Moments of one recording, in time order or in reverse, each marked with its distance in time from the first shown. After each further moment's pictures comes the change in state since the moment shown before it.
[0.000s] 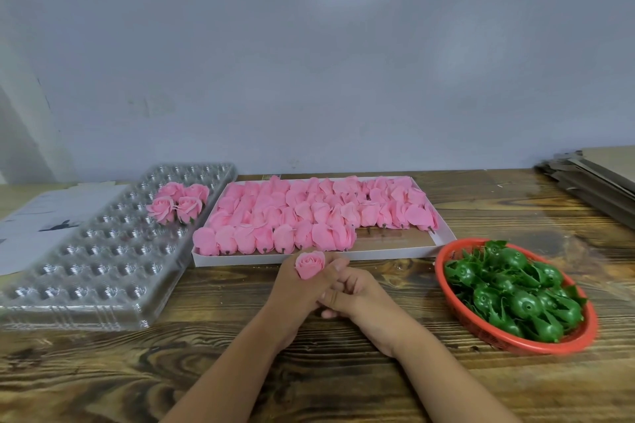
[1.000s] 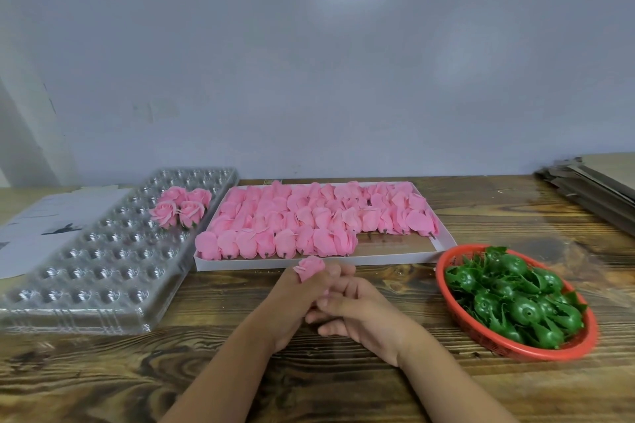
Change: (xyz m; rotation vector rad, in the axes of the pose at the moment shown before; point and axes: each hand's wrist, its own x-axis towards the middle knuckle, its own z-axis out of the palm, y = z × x) left_hand 0.000 0.000 -0.016 -0.057 -0.306 -0.050; right_hand -0.001 0.001 -0.004 0.195 -0.113 0.129
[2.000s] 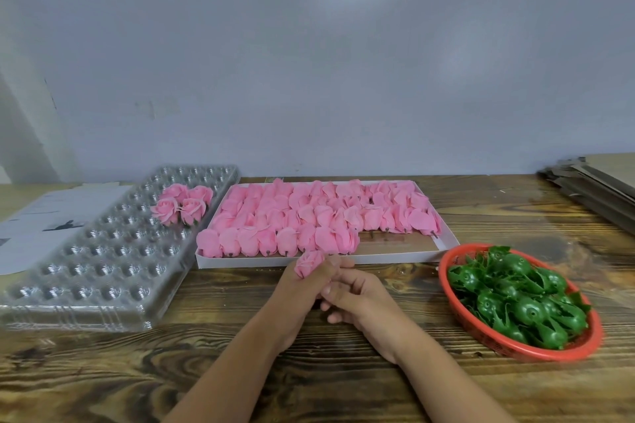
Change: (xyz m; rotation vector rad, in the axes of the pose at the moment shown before) left_hand 0.005 -0.001 0.006 -0.049 0.108 0.077; right_hand 0.003 0.003 0.001 -0.127 0.186 -0.113
